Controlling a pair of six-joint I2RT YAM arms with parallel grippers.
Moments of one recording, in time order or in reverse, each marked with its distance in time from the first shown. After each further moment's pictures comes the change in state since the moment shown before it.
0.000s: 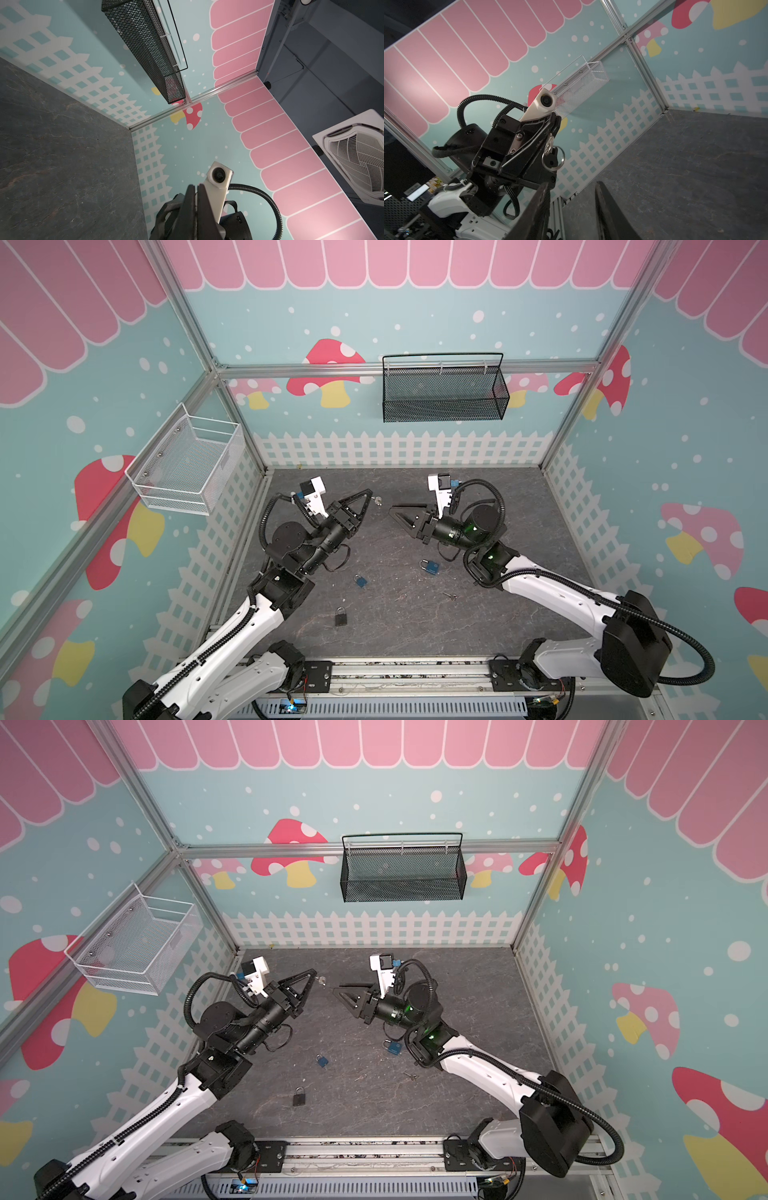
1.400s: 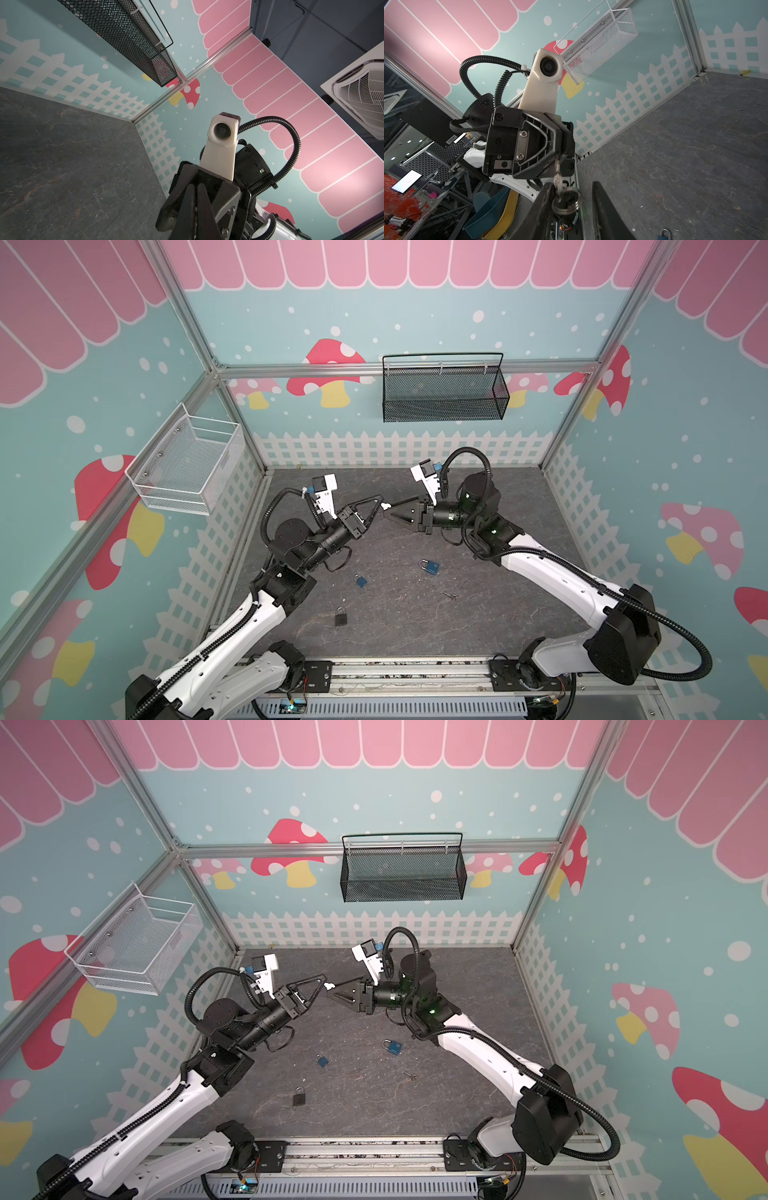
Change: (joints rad) left arm 0.000 0.030 0.011 0.027 0.167 0.217; right arm -0.069 0.089 0.270 -0.353 -0.350 -0.049
